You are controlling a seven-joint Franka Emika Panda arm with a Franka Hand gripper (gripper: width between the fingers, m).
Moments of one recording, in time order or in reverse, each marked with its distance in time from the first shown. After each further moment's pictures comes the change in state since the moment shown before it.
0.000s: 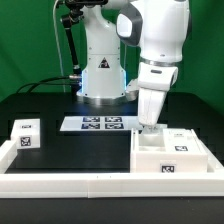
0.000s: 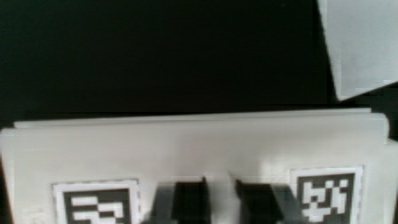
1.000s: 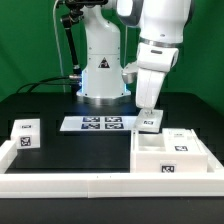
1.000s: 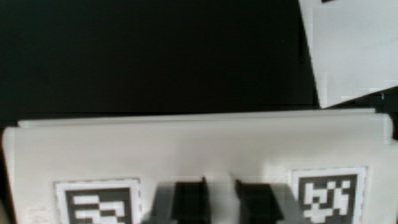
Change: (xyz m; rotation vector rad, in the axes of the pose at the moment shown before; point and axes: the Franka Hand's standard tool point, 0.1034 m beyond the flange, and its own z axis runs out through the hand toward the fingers) arm -0.012 0.013 -0.041 -0.006 -0.051 -0.031
